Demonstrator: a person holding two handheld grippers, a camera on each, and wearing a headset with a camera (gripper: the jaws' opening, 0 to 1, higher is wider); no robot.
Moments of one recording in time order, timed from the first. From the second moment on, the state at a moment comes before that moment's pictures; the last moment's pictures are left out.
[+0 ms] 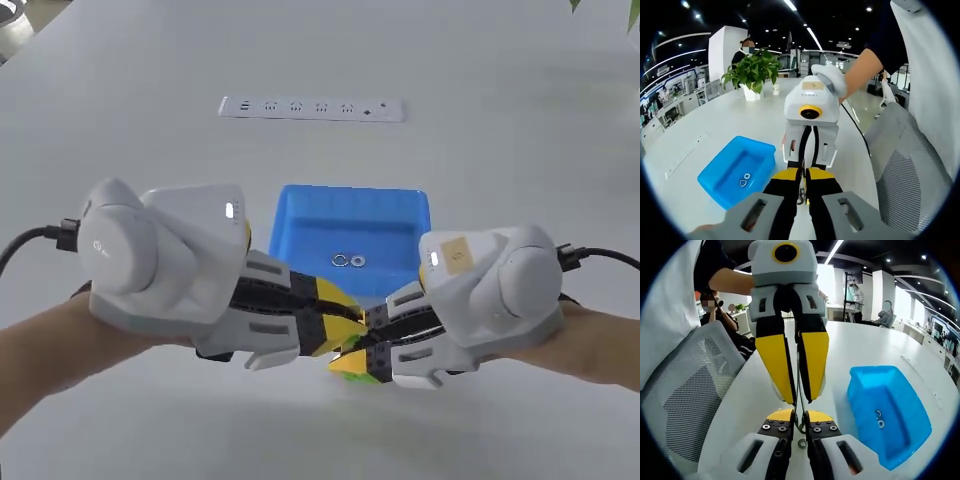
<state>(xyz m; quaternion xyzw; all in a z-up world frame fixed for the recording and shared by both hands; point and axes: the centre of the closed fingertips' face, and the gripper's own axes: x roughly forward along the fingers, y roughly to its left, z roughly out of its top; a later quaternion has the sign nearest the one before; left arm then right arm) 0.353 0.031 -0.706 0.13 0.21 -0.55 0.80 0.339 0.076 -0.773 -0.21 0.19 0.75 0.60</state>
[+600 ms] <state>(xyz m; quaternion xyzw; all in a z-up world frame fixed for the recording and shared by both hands) 0.347 0.051 -0.697 0.13 0.22 -0.52 0.81 0.347 0.077 -0.755 -0.22 0.18 0.74 0.61</state>
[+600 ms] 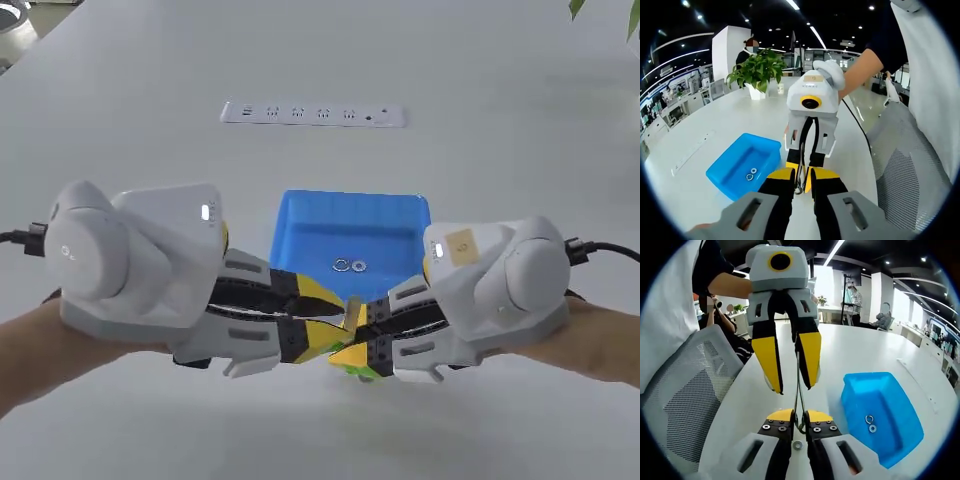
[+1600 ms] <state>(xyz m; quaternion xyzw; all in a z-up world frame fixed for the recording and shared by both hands) 0.345 0.108 -0.684 0.07 0.21 -0.44 0.87 0.385 0.081 -0.670 -0.22 0.15 0.74 0.61</state>
